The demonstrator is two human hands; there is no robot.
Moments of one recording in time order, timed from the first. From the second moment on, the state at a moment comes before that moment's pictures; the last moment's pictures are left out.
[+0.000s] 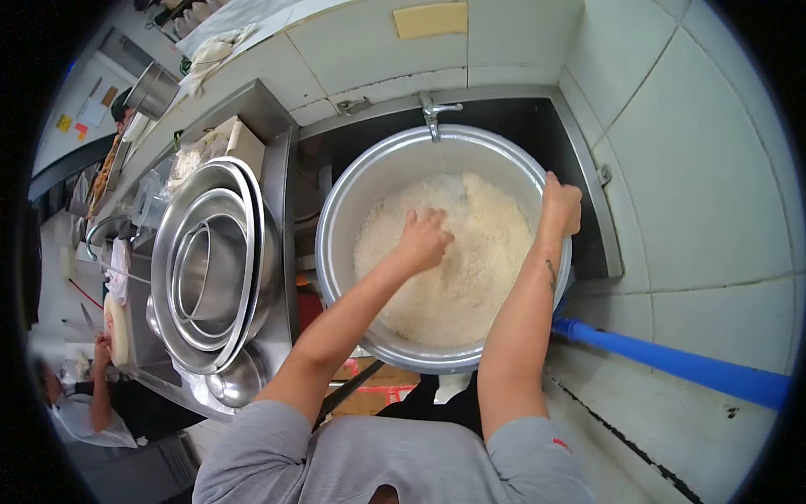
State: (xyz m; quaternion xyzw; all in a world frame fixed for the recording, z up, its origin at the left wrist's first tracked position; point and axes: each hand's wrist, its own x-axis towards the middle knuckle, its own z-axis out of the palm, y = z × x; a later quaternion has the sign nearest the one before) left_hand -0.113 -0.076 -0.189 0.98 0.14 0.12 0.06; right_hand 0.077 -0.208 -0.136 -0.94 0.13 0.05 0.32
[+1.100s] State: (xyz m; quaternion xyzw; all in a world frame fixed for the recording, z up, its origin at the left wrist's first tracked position) left_hand -0.054 -0.071 -0.140 0.94 -0.11 -0.29 0.15; right_hand 0.073 -0.201 -0.121 -0.95 0.12 0.08 0.29
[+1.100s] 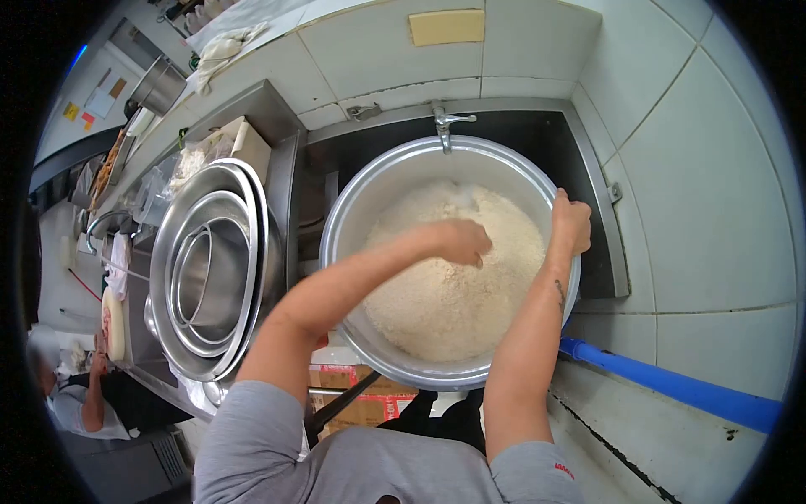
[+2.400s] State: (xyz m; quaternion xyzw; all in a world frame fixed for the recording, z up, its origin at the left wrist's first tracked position) left_hand -0.076 -0.015 -0.266 0.91 0.21 -0.26 0.25; right_hand 0.076 -0.200 -0.120 -0.94 0.10 0.12 0.29
